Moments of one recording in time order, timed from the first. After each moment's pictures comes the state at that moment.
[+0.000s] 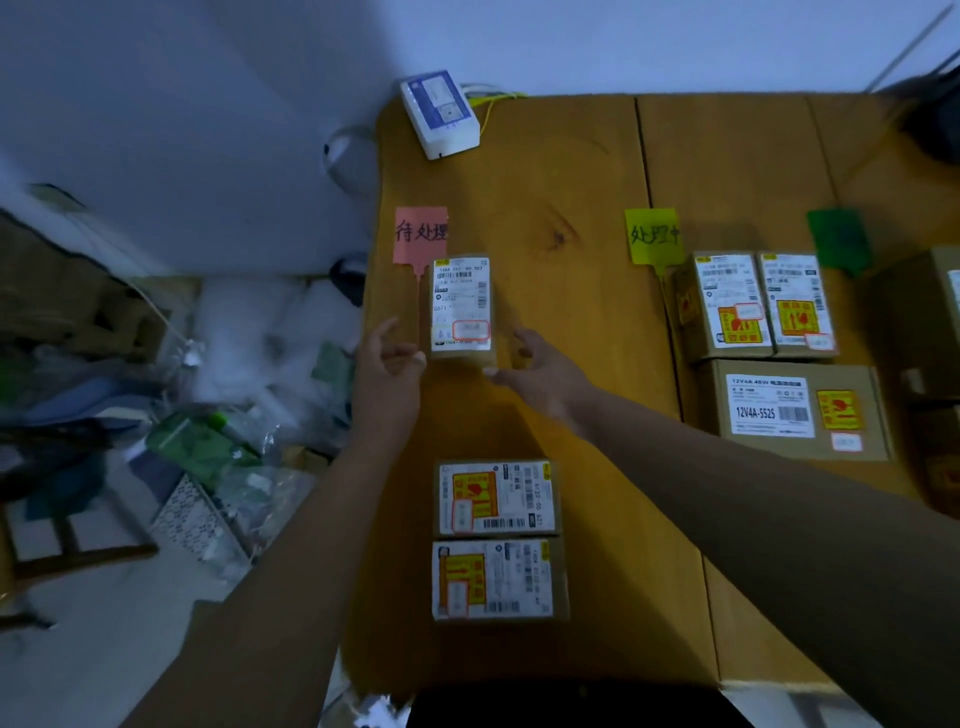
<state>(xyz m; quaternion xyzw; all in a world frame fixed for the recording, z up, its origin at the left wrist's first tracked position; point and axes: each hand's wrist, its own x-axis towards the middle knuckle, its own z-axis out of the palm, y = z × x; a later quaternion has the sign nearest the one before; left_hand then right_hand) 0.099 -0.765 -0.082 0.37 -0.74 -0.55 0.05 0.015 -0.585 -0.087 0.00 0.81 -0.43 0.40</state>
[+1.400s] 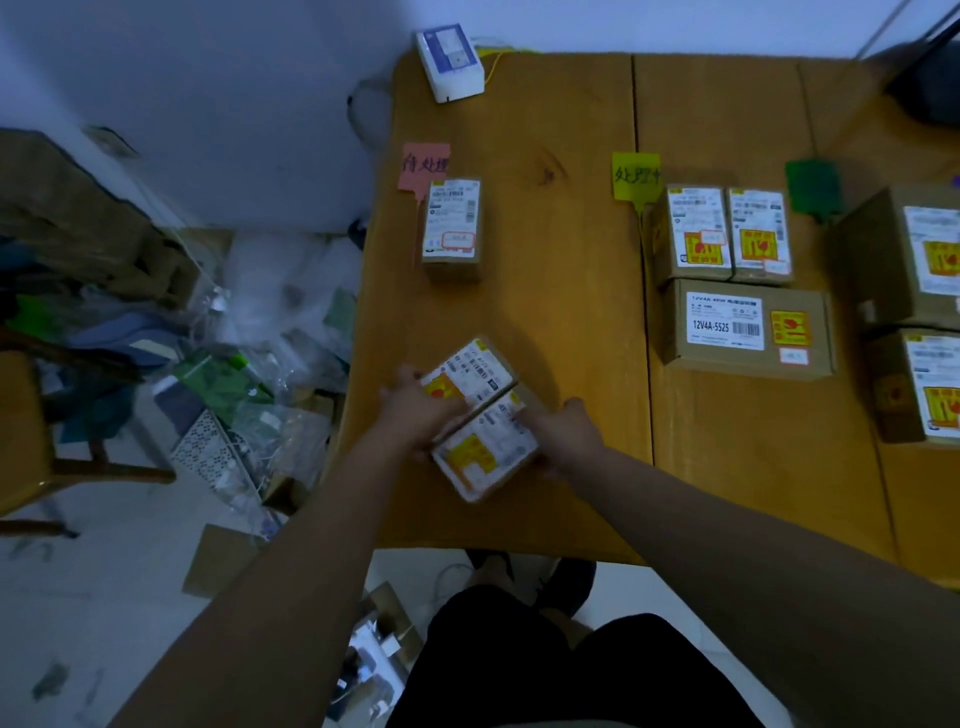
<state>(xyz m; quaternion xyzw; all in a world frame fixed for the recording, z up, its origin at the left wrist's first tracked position) 0.226 -0.680 -0.097 0.42 -0.76 -0.44 -0.23 0.184 -0.488 -0.082 0.23 0.76 -0.43 0.43</state>
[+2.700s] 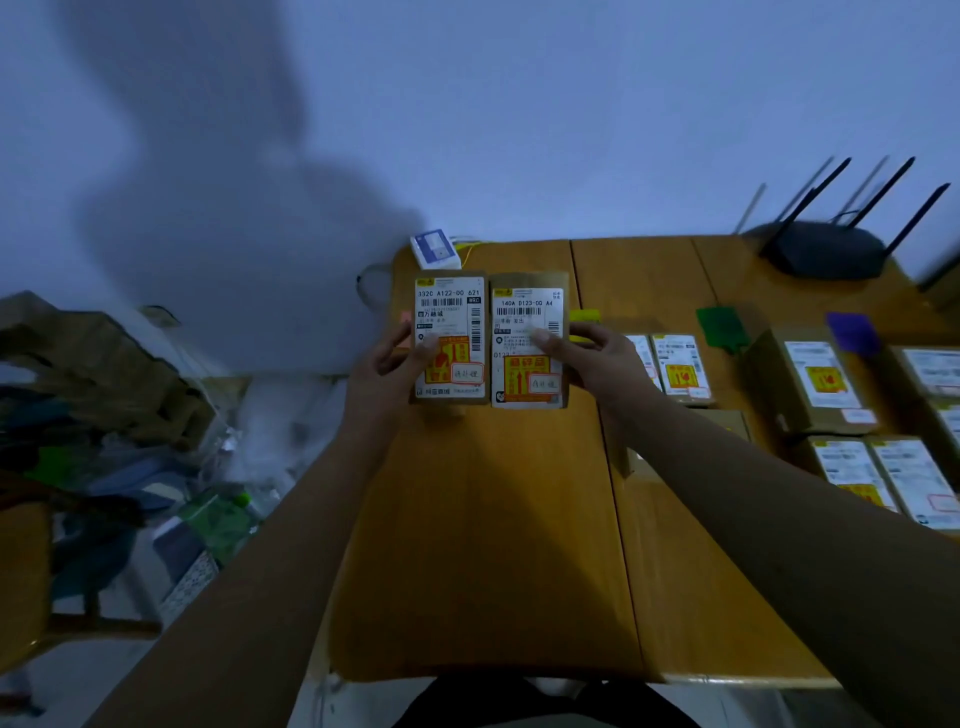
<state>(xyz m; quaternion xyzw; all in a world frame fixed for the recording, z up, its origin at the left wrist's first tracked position) 0.148 -0.692 0.092 0.22 -0.67 -0.70 0.11 0.056 -0.453 0.101 0.00 0.67 -0.70 0.23</state>
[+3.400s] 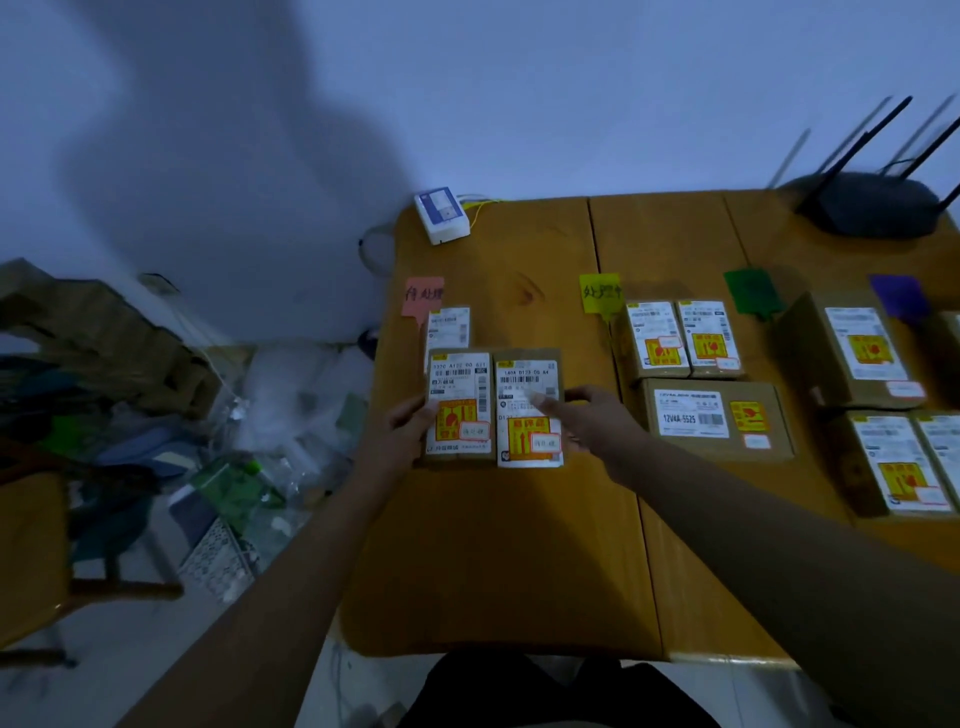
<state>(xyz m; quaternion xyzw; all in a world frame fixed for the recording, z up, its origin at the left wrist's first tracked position) 0.187 -0.703 0.000 0.31 -0.70 -0.64 -0.03 0.082 -0.463 0.001 0.10 0.73 -0.58 0.35</state>
